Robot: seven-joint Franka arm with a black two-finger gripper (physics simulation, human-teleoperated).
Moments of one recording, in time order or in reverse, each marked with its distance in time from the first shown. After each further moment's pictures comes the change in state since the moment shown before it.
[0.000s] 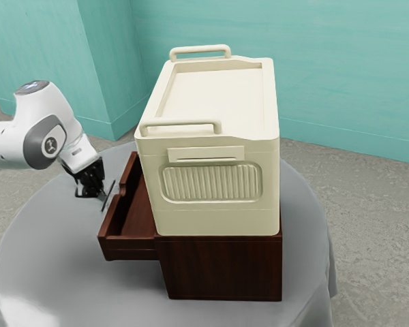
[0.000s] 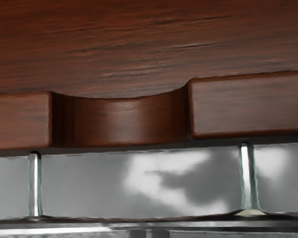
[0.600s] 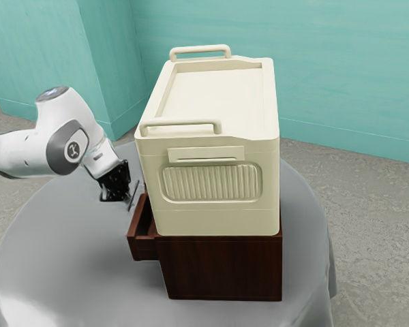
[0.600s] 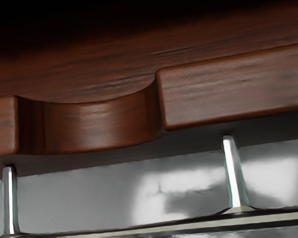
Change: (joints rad) arm -0.018 0.060 -0.087 0.023 -0.122 0.068 0.074
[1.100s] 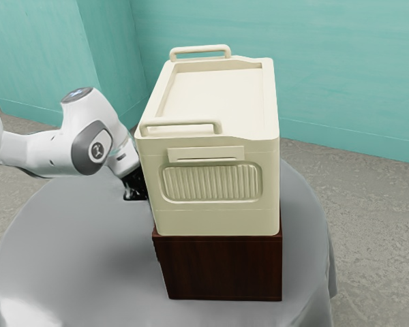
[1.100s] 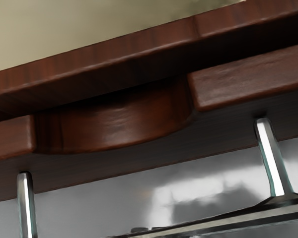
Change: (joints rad) arm -0.021 0.102 -0.058 0.087 -0.032 0.039 0.024
